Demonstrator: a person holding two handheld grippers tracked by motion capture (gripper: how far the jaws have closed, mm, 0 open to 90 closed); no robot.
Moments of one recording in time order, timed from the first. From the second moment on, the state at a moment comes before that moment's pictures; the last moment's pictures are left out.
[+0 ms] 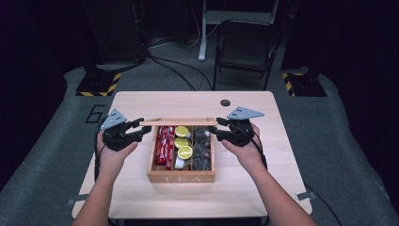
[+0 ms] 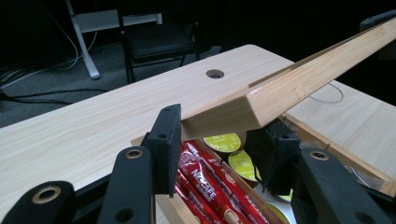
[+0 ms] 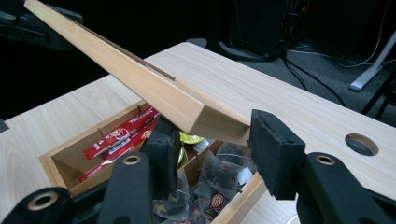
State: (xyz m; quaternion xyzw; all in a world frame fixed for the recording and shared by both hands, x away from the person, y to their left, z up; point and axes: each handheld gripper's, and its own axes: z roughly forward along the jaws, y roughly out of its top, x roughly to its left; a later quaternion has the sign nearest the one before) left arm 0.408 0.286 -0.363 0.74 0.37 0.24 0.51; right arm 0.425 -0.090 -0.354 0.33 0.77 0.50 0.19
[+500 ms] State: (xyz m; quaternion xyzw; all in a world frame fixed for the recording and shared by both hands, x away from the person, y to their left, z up) left arm 0.406 0.284 -0.364 0.74 0.37 0.24 0.50; right arm 0.402 -0.098 -0.391 0.35 0.77 0.50 0.21
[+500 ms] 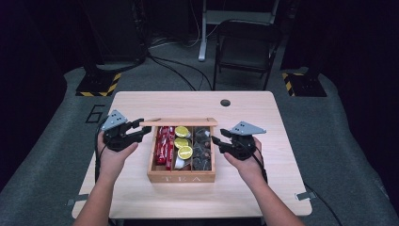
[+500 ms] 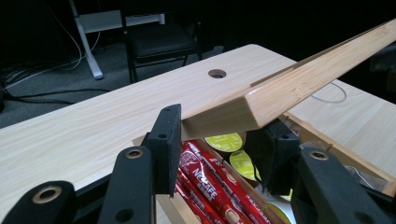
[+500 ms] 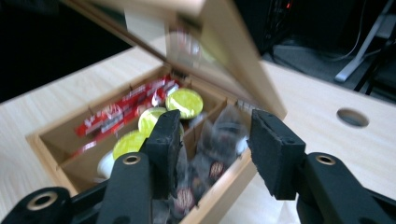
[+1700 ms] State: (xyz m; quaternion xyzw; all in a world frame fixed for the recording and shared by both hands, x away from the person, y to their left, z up) left arm 0.406 0.284 -0.363 0.74 0.37 0.25 0.50; right arm 0.436 -0.045 -0.448 0.37 0.79 0.47 0.14
